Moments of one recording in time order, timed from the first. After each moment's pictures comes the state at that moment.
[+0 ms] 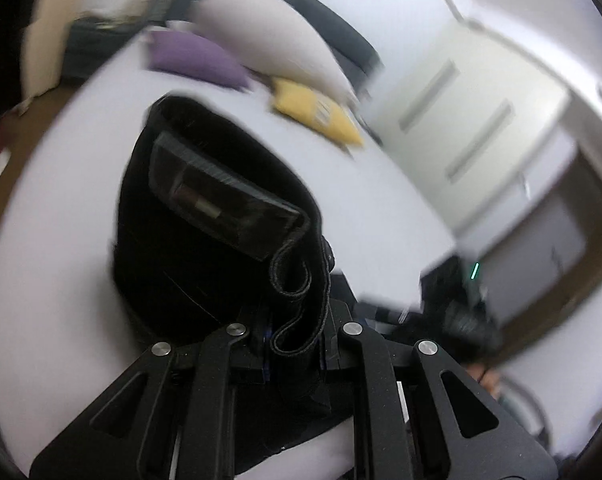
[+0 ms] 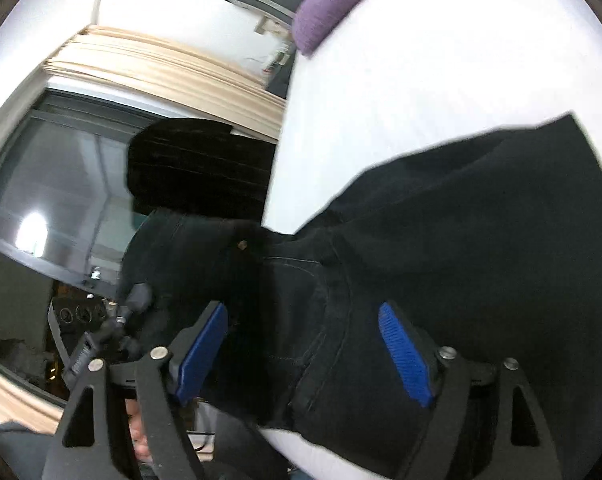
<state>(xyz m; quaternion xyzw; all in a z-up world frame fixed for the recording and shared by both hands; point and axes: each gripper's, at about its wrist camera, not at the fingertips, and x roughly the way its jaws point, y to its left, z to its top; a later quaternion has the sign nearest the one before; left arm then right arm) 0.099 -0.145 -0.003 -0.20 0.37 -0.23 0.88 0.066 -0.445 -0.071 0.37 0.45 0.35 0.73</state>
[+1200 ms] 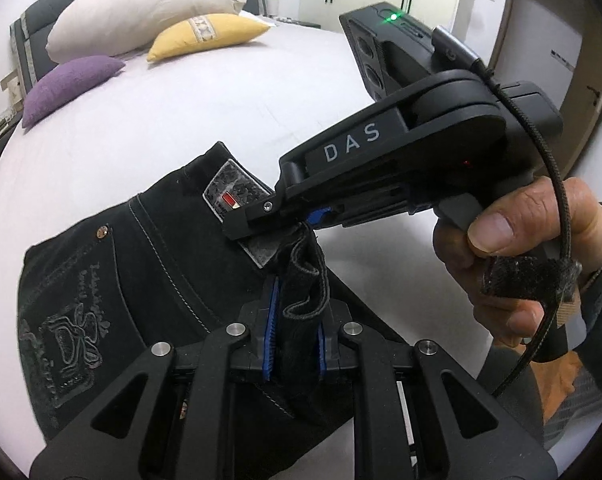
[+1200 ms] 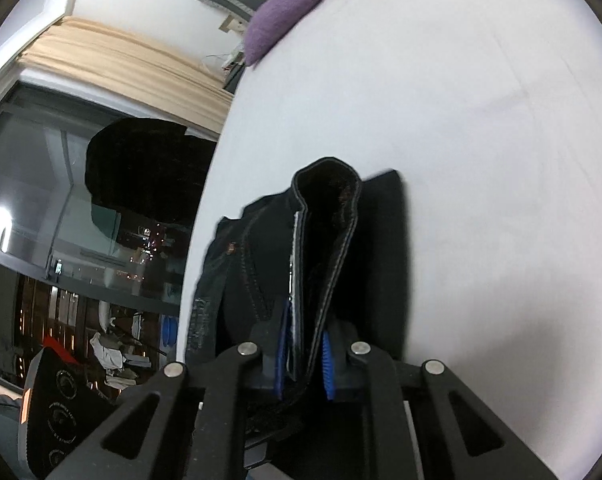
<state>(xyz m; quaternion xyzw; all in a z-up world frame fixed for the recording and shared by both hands) 0.060 -0.407 -0.100 0.10 0.42 -0.29 0.86 0.077 -0.535 -0.120 0.32 0.51 0.28 0.75</state>
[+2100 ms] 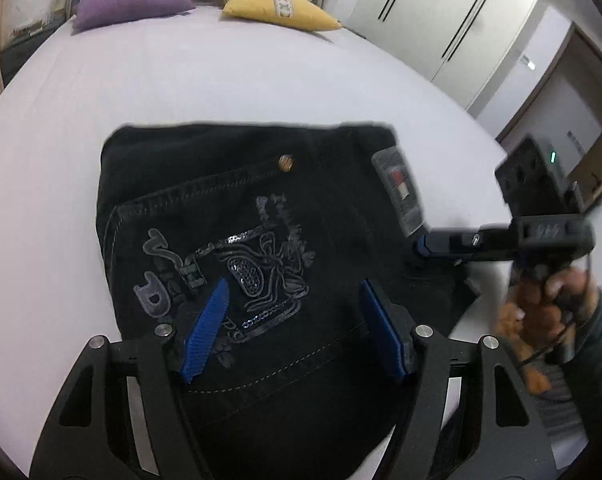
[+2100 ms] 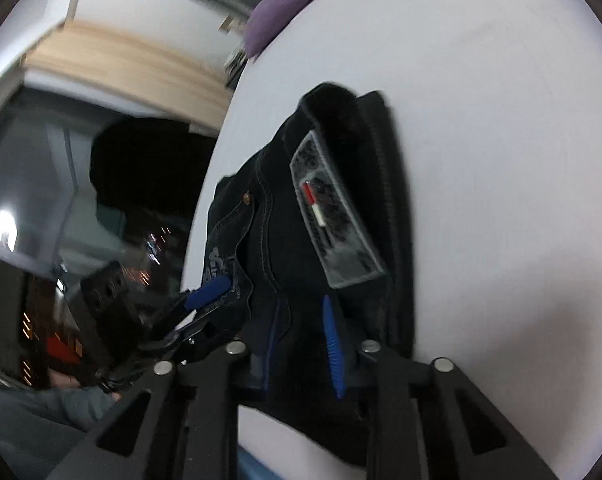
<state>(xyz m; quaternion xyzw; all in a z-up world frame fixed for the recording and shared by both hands) 0.053 -0.255 -0.122 -0.06 0.46 -0.27 0.84 0.023 -0.528 -0.124 0.34 0.49 0.28 0.75</state>
